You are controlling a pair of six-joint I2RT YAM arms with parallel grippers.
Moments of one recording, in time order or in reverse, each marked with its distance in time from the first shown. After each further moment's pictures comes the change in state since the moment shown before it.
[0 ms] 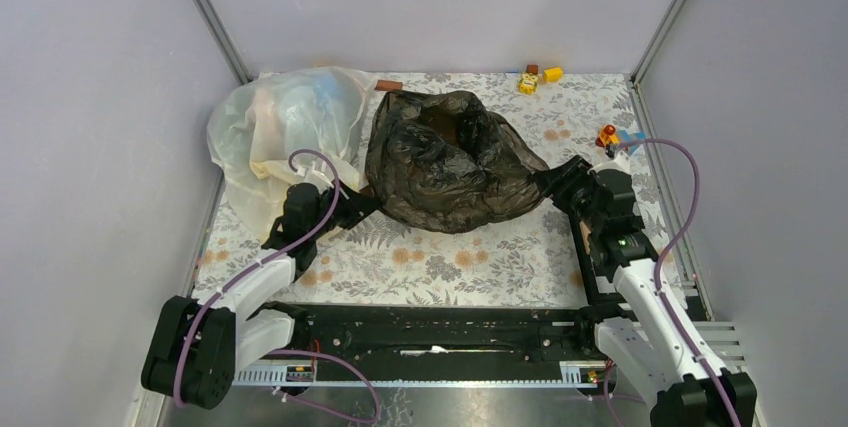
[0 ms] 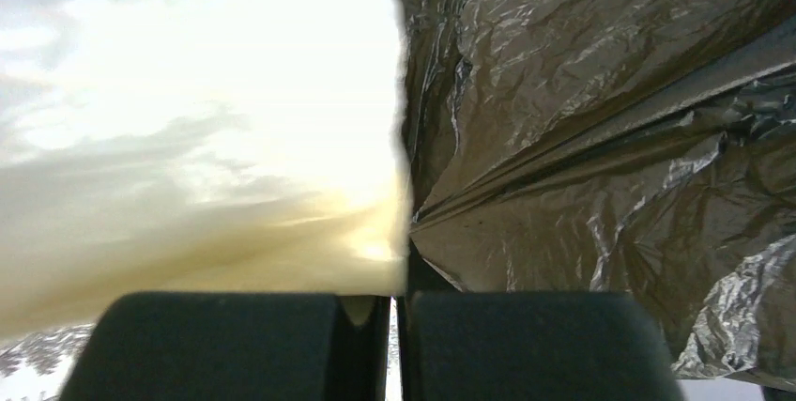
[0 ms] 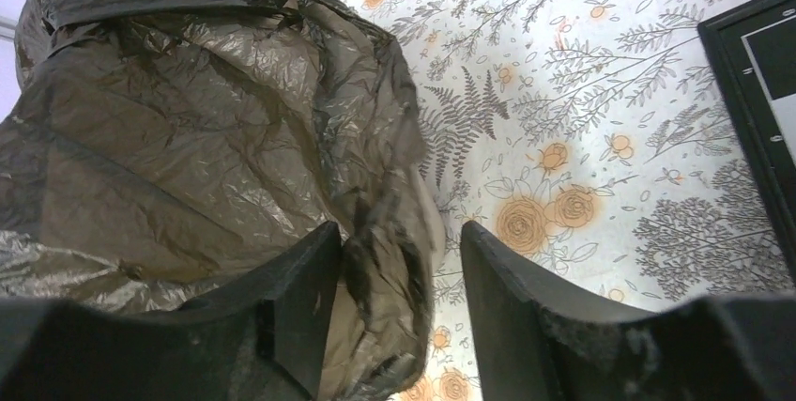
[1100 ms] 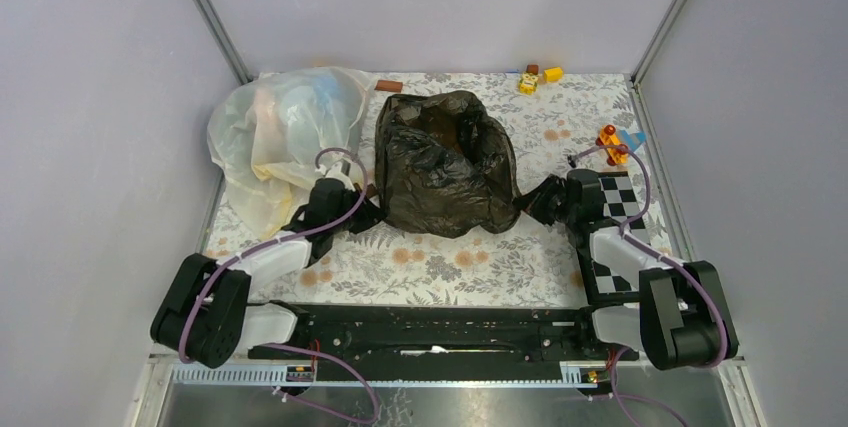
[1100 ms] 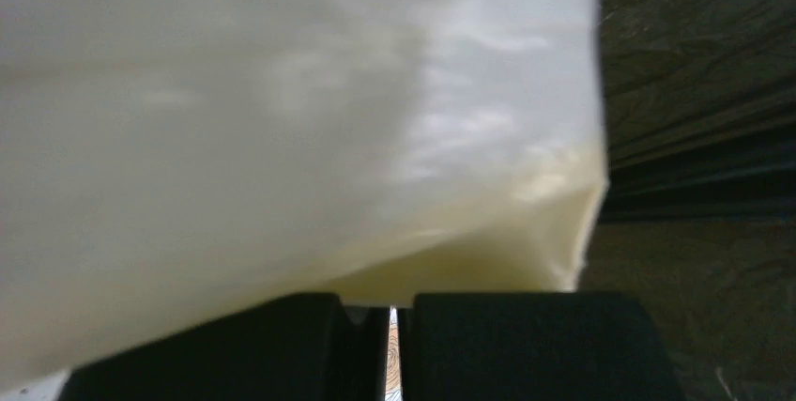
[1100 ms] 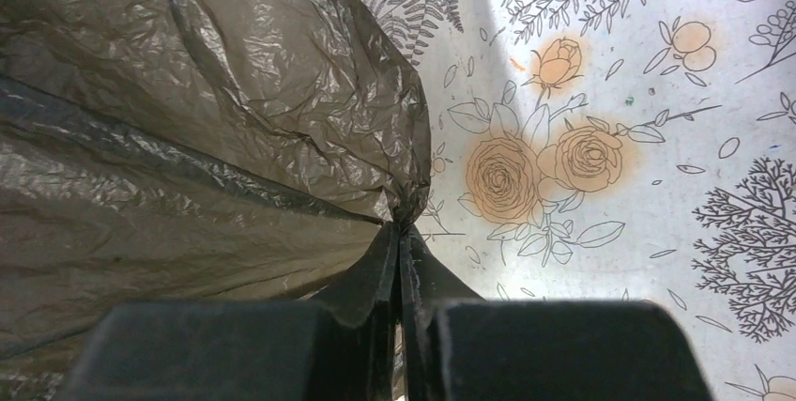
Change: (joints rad) left arm -0.091 0.182 0.068 -0.109 -0.167 0.203; right arm 0.001 0.467 -0.105 0.330 -0.225 0.046
